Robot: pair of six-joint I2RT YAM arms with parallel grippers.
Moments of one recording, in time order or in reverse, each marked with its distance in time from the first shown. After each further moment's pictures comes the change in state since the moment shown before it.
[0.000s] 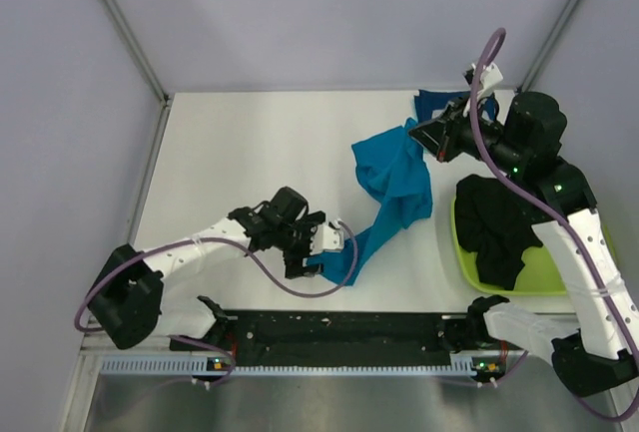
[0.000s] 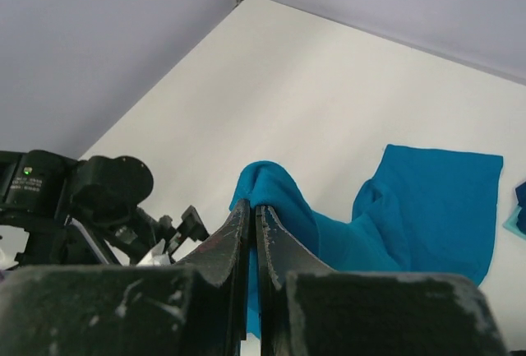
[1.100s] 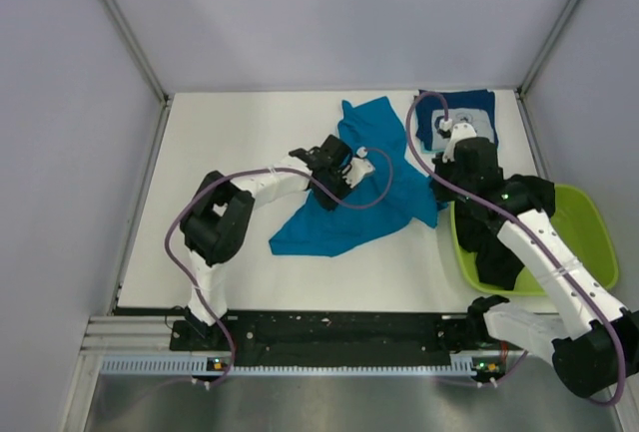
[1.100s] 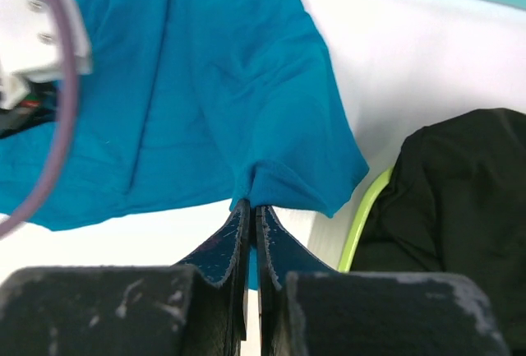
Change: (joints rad) left arm 0.041 0.705 0.668 -0.046 -0.299 -0.443; right arm 0.011 0.007 -0.451 -0.045 0.499 -0.027
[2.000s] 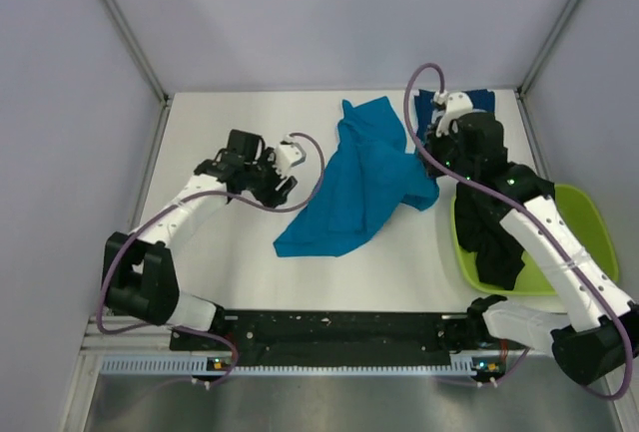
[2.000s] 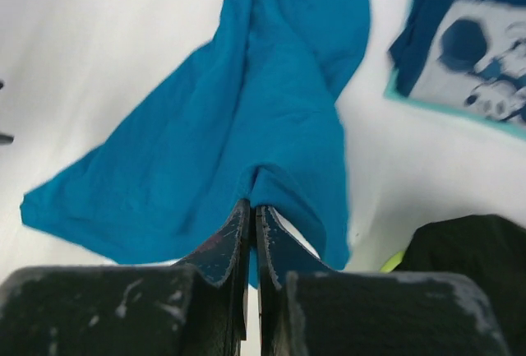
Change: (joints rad) left arm 0.435 -0.609 -0.422 0.047 0.150 0.316; right arm 0.056 0.032 0.248 0.029 -0.011 -0.059
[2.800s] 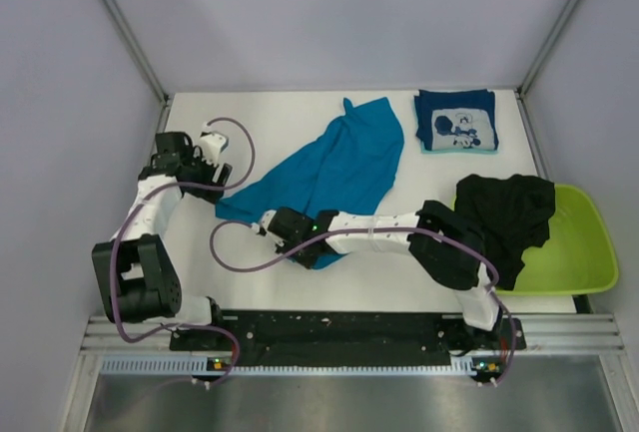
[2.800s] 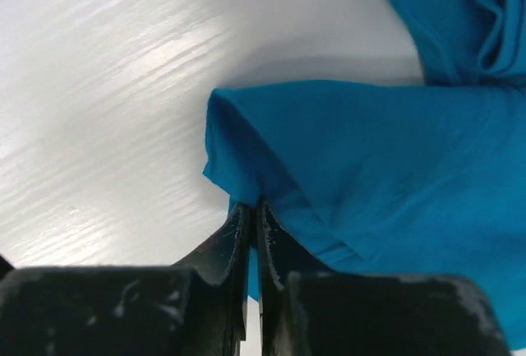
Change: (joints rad) left arm 0.410 0.043 -0.011 0.015 -0.073 -0.028; right arm 0.756 0.943 0.203 0.059 0.029 -0.095
